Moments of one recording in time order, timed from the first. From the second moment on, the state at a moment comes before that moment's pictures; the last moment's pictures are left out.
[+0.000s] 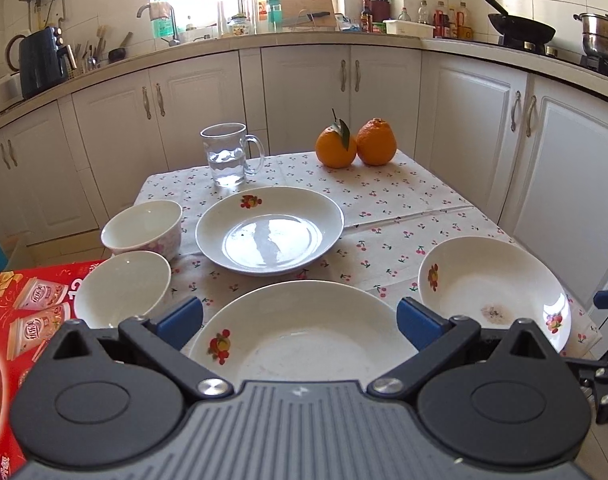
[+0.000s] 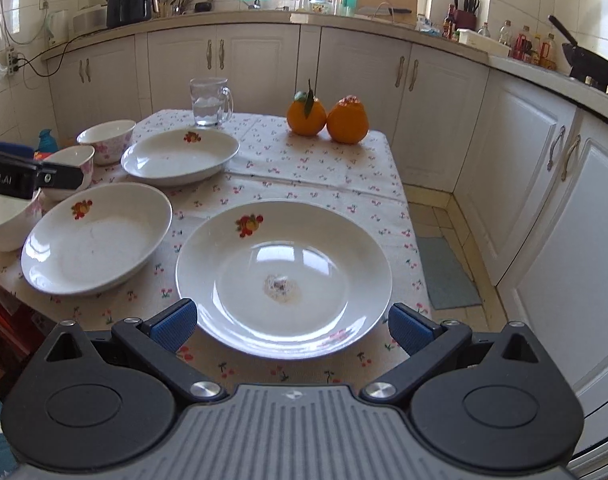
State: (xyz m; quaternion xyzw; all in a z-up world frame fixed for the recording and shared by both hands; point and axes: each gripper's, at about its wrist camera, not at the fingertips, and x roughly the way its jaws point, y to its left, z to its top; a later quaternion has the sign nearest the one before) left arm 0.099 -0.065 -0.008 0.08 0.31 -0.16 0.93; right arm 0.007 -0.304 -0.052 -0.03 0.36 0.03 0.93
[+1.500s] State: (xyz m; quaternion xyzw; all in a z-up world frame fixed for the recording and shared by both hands) left arm 0.220 -0.230 -0.073 0.16 0.48 -0.41 0.76; right arm 0.044 -0.352 -0.106 -0.05 0.37 0.16 0.91
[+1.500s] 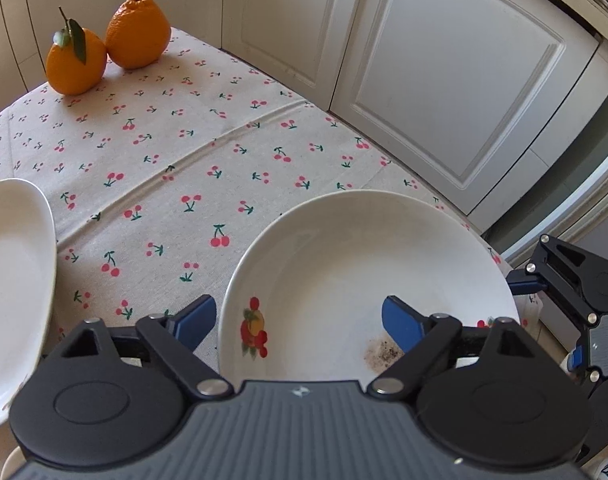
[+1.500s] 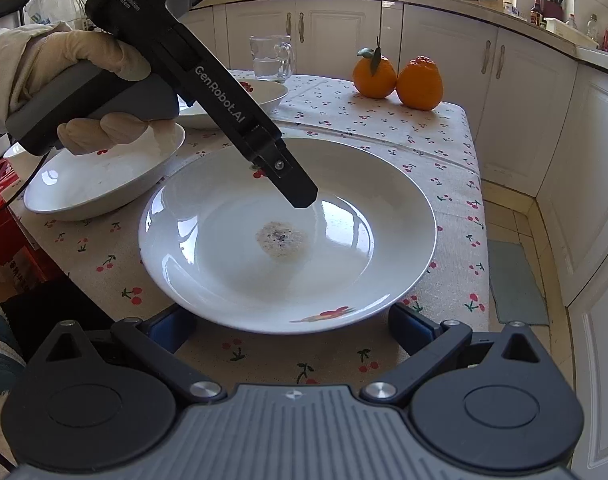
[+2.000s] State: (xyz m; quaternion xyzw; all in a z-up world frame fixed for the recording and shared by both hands) left arm 0.230 -0.235 -0.071 0.18 0.49 -0.43 0.73; right arm 0.046 -0.349 -0.101 -0.06 0.38 0.18 0.91
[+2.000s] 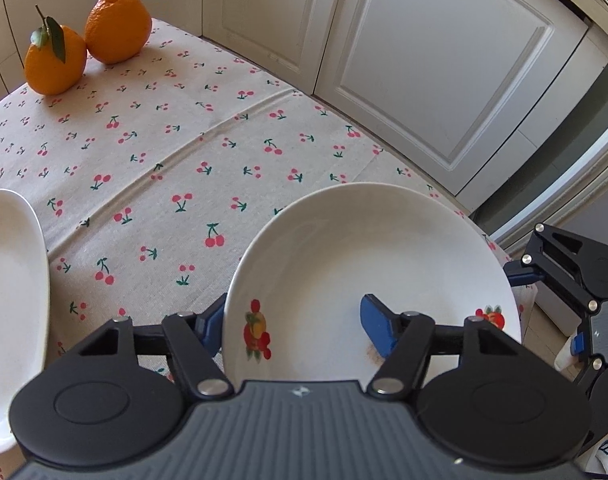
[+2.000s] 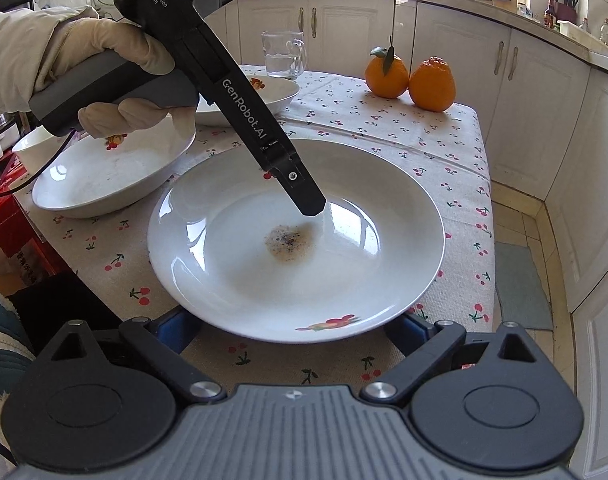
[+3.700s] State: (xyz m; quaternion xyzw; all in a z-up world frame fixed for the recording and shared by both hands) left arm 0.313 -0.278 -0.070 0.15 0.46 -0.43 0.76; right arm 0.133 -0.393 -0.103 -0.06 0.39 0.15 0.91
